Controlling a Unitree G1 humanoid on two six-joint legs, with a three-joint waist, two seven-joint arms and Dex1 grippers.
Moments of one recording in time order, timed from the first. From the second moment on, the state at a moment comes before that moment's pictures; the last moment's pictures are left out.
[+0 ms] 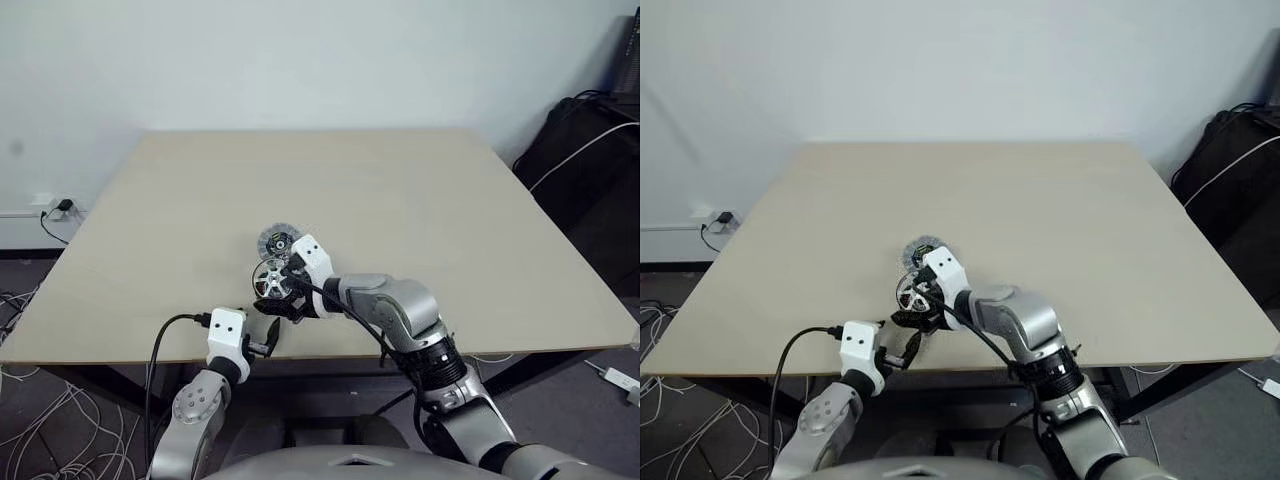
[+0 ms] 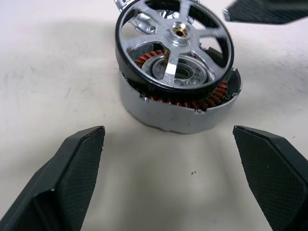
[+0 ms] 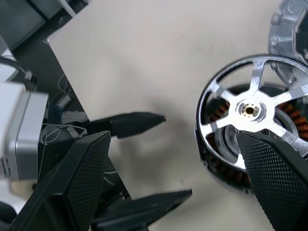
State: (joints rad) left arm 0.35 0.12 -0.15 -0.18 -0.09 0.16 -0.23; right arm -0.41 -0.06 0.32 -0.13 0.33 1.12 0.52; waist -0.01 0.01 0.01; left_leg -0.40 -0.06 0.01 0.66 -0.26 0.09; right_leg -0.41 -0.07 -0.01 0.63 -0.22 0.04
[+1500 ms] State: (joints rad) left arm 0.34 0.12 -0.15 -0.18 -0.09 0.16 -0.24; right arm -0.54 0.01 0.50 0.29 -0.03 0.66 0.42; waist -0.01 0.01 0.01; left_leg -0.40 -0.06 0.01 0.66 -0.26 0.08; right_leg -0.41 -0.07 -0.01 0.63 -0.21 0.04
